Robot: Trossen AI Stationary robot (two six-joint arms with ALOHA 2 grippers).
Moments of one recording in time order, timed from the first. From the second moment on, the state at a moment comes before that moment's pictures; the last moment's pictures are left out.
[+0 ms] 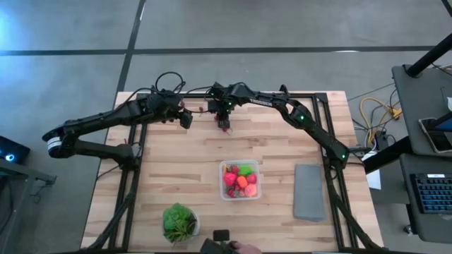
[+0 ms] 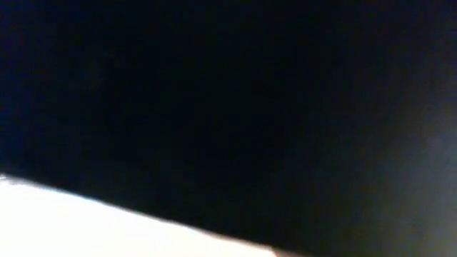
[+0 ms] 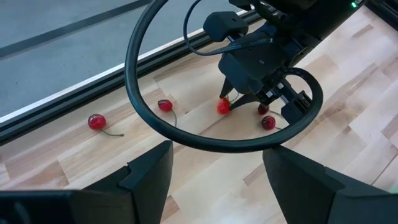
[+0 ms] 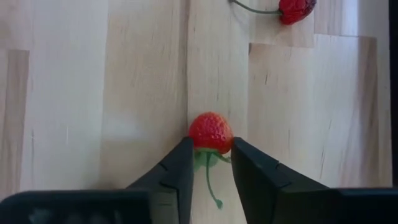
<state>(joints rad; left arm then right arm) 0.44 1.06 0.94 -0.64 -0.26 -0.46 -0.46 2.53 2.23 -0.86 -0.15 -0.49</state>
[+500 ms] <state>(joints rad) 0.44 1.06 0.94 -0.64 -0.26 -0.46 -0.44 2.53 2.23 -0.87 -0.11 -0.47</state>
